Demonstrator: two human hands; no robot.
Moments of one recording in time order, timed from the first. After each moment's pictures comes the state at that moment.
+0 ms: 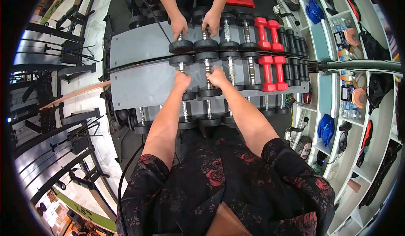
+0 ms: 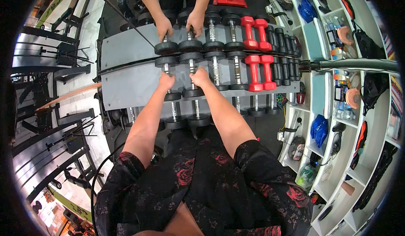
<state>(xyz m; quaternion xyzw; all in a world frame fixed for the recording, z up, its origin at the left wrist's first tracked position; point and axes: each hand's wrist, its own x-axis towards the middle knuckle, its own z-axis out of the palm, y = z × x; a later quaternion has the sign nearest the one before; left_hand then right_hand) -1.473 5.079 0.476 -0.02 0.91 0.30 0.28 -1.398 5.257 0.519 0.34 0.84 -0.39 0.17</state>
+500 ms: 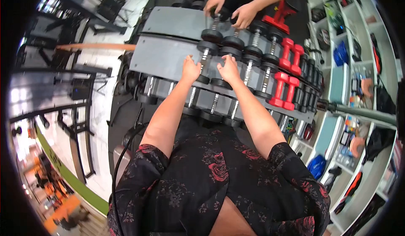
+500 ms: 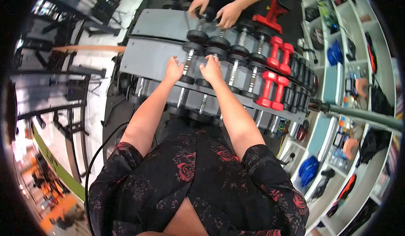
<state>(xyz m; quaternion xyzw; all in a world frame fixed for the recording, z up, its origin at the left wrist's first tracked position) -1.419 5.037 0.557 -0.06 0.91 0.40 0.06 -1.391 5.228 0.579 0.12 0.92 -0.37 0.06</state>
